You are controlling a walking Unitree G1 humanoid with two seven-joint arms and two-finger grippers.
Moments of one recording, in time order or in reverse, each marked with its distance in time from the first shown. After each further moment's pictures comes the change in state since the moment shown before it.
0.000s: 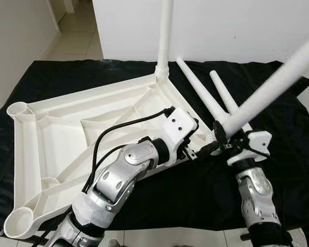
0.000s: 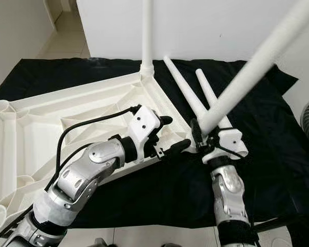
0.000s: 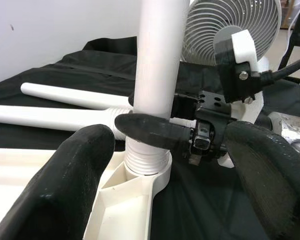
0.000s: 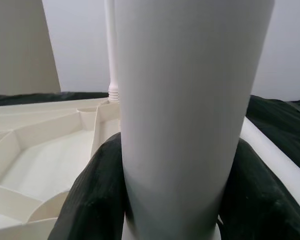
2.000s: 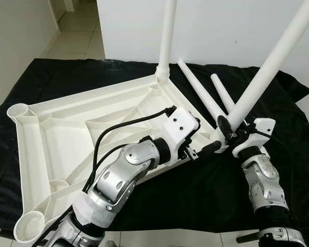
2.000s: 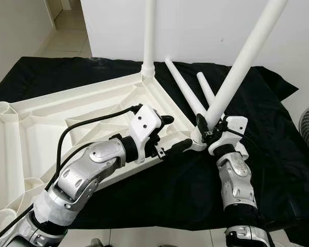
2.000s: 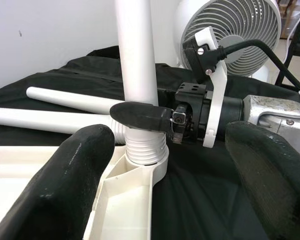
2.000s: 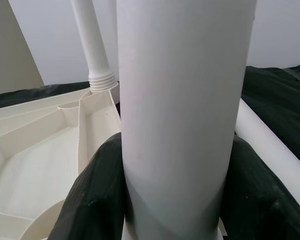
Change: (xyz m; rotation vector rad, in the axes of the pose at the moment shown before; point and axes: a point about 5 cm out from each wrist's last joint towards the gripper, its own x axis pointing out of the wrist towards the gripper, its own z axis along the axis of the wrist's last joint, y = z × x) left arm 0.000 -0.001 0.002 0.000 -0.003 -0.005; right arm 0.018 -0.025 -0.001 0.140 0.116 -0.062
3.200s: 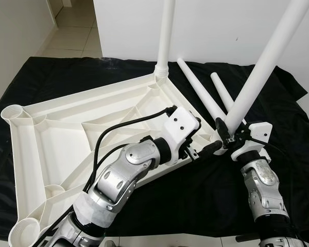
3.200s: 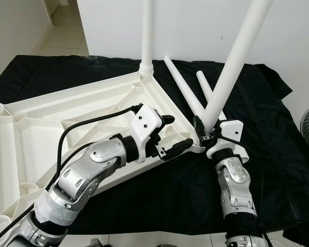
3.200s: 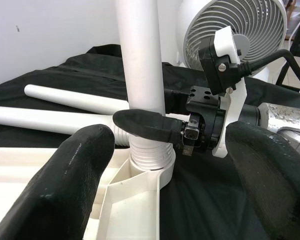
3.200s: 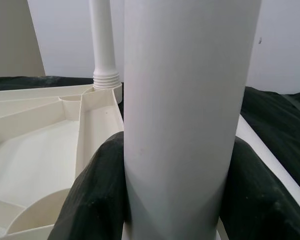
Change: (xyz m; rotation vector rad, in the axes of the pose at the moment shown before) left arm 0.001 -0.001 0.001 -0.002 -0.004 -0.002; right arm -0.012 0.015 0.001 -0.152 -0.057 0.056
